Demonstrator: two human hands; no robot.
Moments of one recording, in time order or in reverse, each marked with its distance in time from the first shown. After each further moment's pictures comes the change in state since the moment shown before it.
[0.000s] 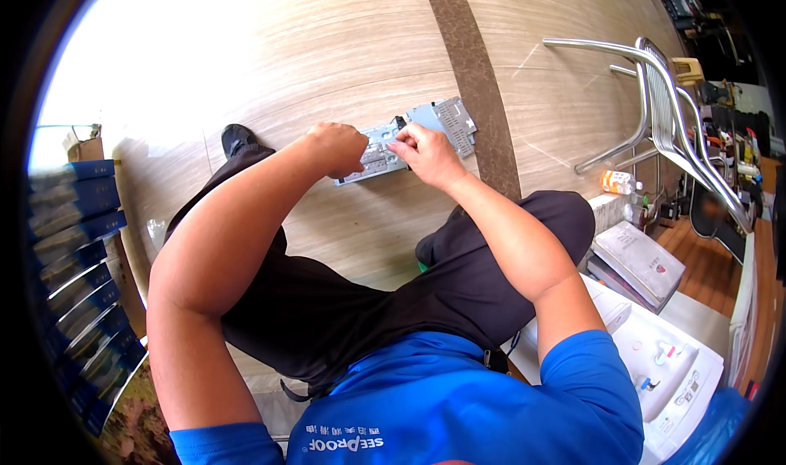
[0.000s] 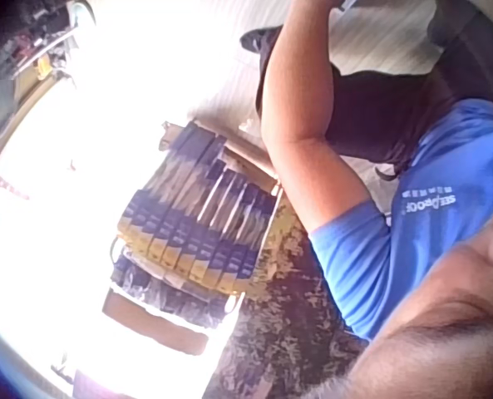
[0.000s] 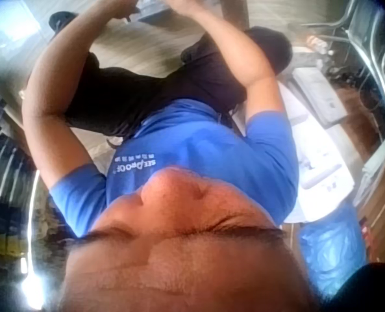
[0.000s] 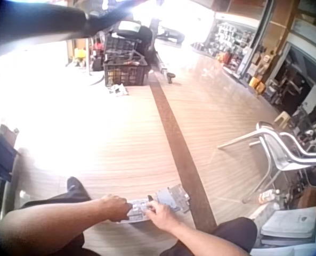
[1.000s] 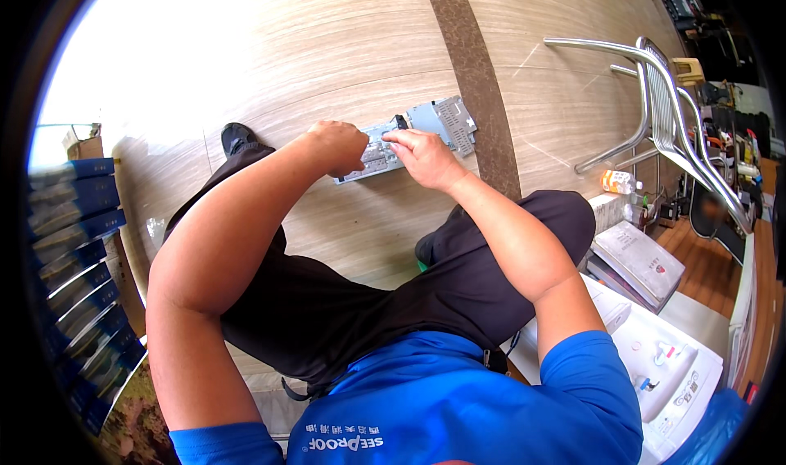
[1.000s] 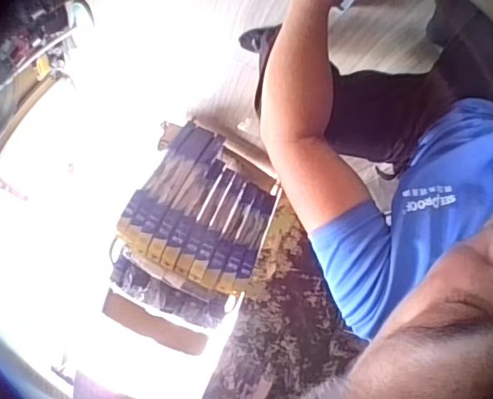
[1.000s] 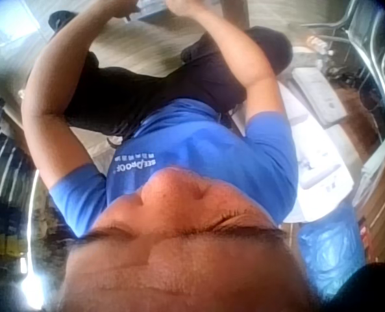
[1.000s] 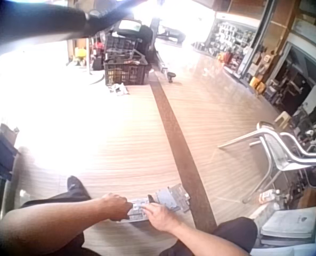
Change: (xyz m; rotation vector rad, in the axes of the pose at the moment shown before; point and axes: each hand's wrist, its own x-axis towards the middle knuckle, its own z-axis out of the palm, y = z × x) left_hand 0.000 0.002 -0.003 0.001 -0.009 -0.008; right_hand 0.000 0.005 0.005 0.023 0.023 -0.355
